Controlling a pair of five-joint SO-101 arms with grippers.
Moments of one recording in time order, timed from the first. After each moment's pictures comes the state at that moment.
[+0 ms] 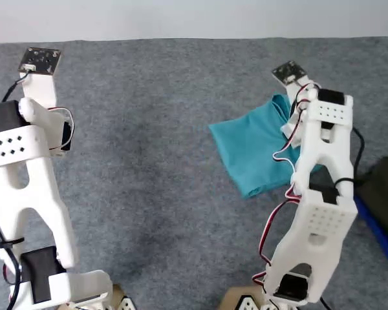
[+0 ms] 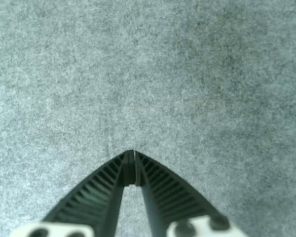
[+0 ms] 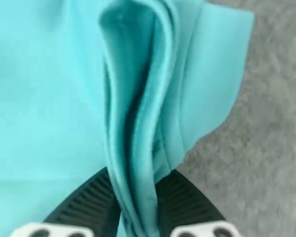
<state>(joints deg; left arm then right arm) -19.0 -5.2 -8.4 99.2 -10.6 10.1 37.6 -25.2 70.5 42.6</state>
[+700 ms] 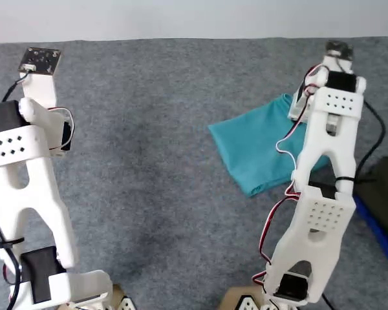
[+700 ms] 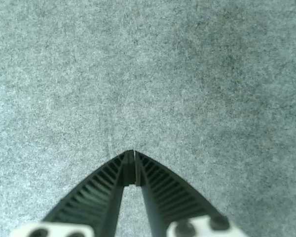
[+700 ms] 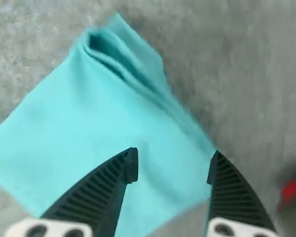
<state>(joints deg) -19.0 -5.2 -8.4 99.2 -10.6 9.6 39.8 -49.7 94.2 -11.0</state>
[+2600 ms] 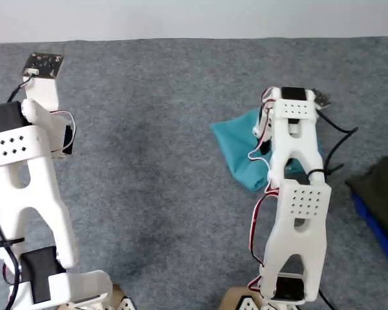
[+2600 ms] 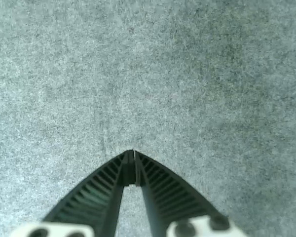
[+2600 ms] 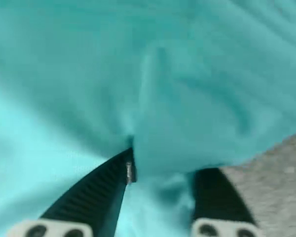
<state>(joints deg) -19.0 -5.2 -5.9 99.2 -10.6 1.2 55.3 -43.3 90.3 -47.0</state>
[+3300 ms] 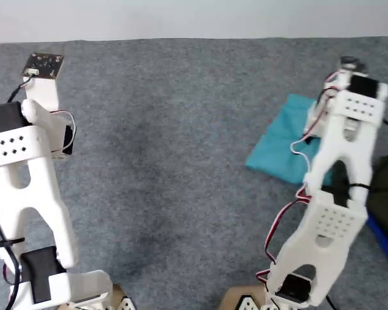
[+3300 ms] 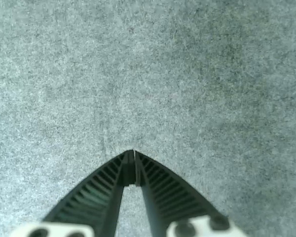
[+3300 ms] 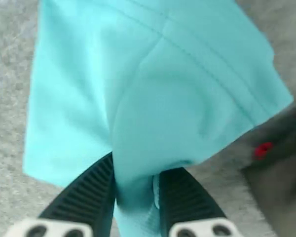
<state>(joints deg) -19.0 -5.2 -5.9 99.2 -10.6 16.5 35.3 -42.8 96.7 2.2</state>
